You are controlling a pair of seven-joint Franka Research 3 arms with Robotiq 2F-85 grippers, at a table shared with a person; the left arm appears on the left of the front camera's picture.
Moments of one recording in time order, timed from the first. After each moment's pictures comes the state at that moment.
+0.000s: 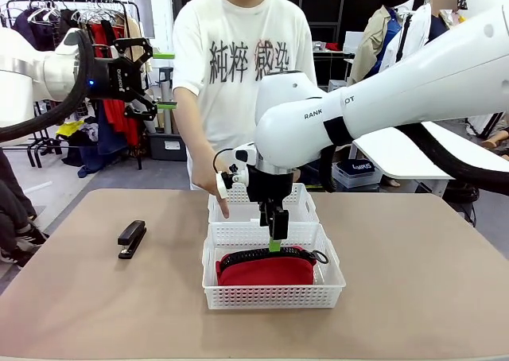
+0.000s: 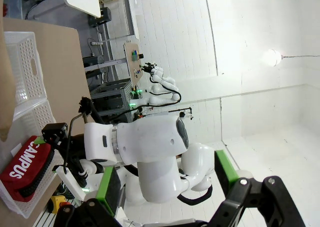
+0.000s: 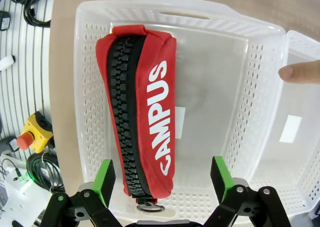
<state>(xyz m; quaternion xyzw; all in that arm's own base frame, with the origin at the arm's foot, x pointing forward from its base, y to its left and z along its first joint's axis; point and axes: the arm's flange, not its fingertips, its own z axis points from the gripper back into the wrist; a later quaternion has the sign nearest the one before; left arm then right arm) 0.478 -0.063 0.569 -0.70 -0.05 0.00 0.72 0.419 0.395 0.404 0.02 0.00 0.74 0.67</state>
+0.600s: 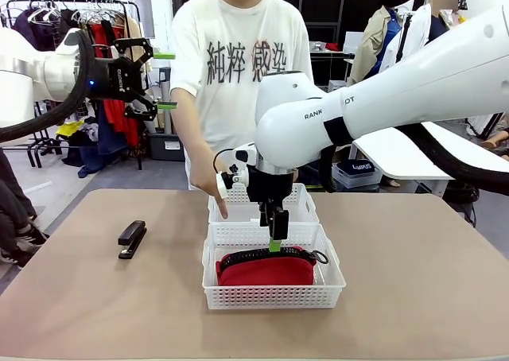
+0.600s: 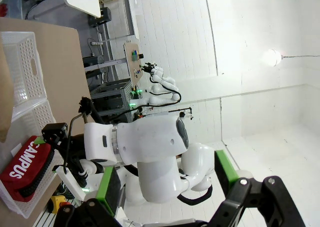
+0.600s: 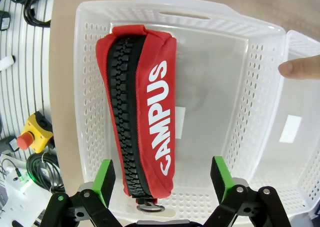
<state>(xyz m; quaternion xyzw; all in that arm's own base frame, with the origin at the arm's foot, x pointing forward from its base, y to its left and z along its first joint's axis) 0.478 -0.063 0.569 -0.70 -0.05 0.00 0.72 0.419 0.395 0.404 0.02 0.00 0.74 0.67</state>
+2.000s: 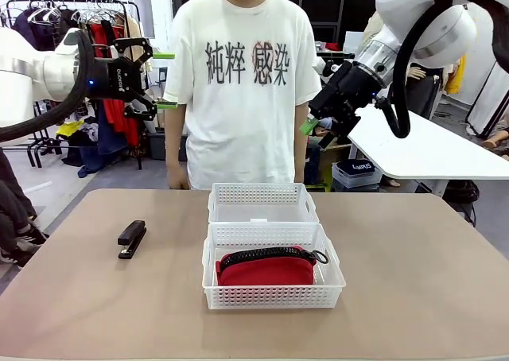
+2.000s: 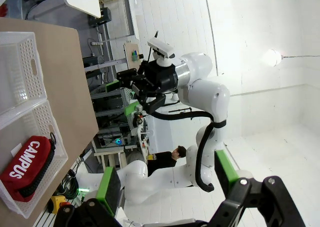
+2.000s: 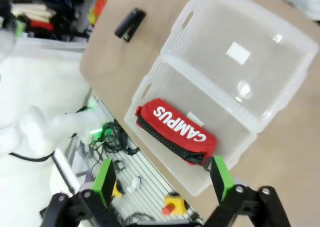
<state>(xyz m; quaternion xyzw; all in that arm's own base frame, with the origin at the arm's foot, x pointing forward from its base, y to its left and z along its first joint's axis) 0.478 -0.062 0.569 -0.70 -0.05 0.00 0.72 0.517 0.211 0.563 0.33 -0.03 0.27 0.91</state>
